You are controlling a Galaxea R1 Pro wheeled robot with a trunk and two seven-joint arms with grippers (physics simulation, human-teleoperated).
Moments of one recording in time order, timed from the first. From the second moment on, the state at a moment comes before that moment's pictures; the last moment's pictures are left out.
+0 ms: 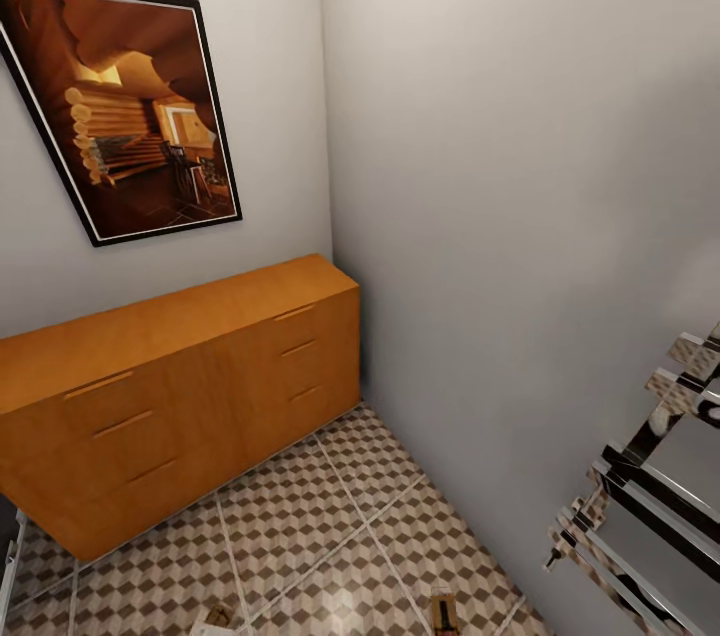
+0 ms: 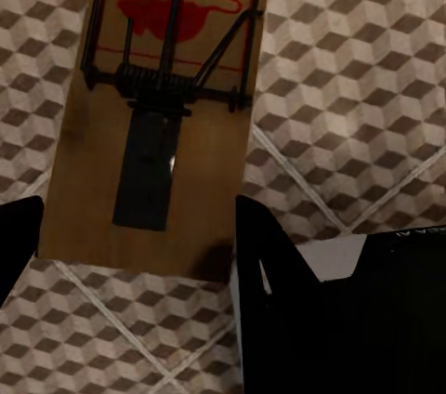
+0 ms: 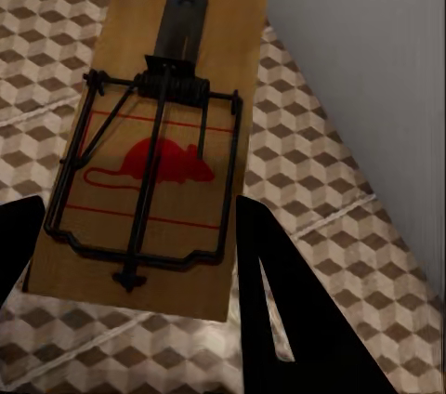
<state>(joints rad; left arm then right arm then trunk) -0.43 0.07 -0.33 -0.05 0.18 -0.02 -0.05 -0.18 0.08 0.21 -0.29 0.08 -0.42 -0.23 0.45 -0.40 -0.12</state>
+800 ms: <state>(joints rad) -0.30 0.07 -0.32 0.07 0.44 -0.74 0.04 -0.18 -0.02 0.21 -0.46 0.07 -0.38 -0.11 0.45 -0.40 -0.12</state>
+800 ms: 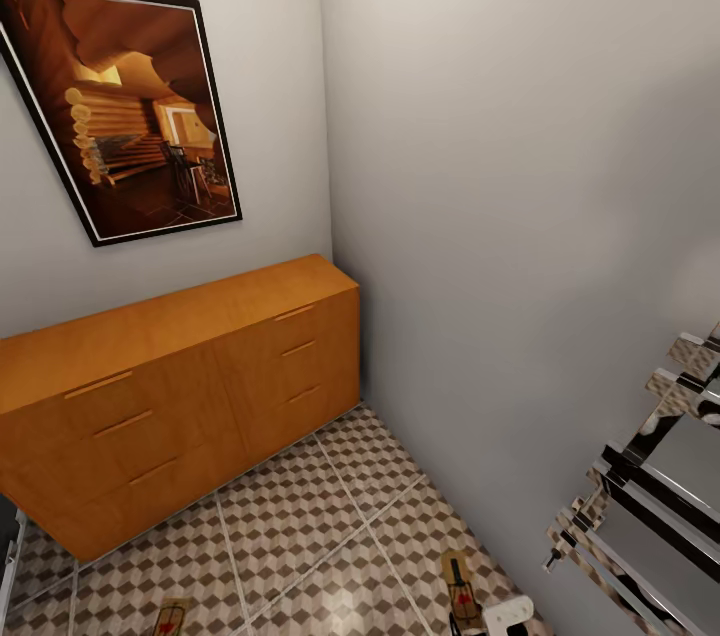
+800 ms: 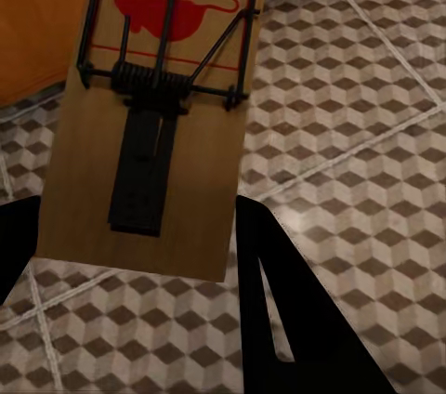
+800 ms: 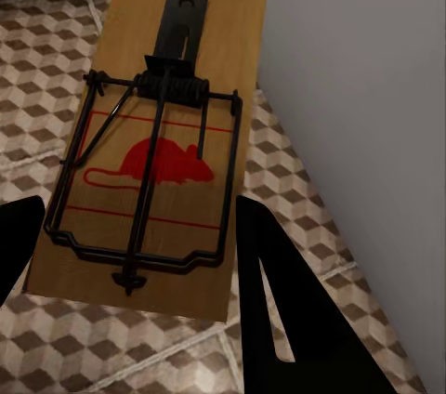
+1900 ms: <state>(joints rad) -0.30 0.06 -0.33 0.07 0.44 -0.73 0.05 -0.18 -0.01 0.21 -0.40 0.07 -0.43 -0.11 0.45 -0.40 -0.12</state>
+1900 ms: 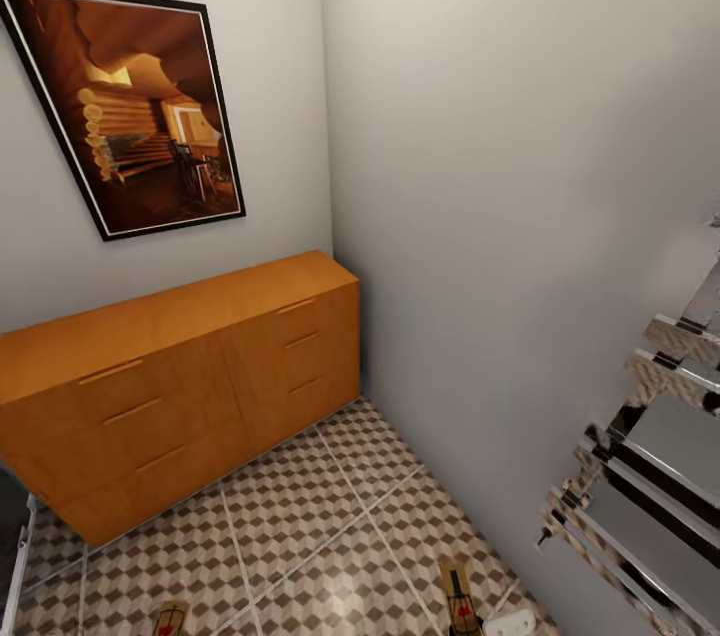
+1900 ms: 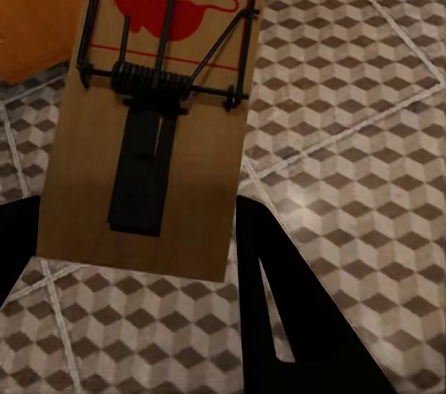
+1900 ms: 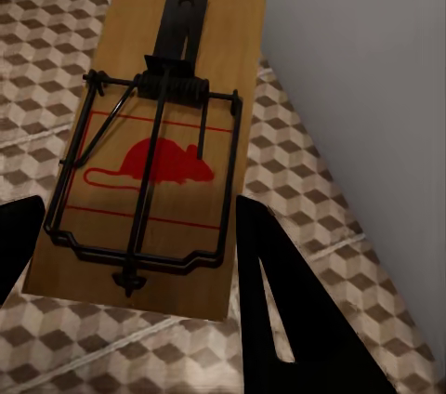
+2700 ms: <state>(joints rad) -0.30 0.06 -0.33 0.07 0.44 -0.73 0.05 -0.18 -0.01 0.21 -0.40 0.07 -0.43 -0.11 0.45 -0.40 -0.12</state>
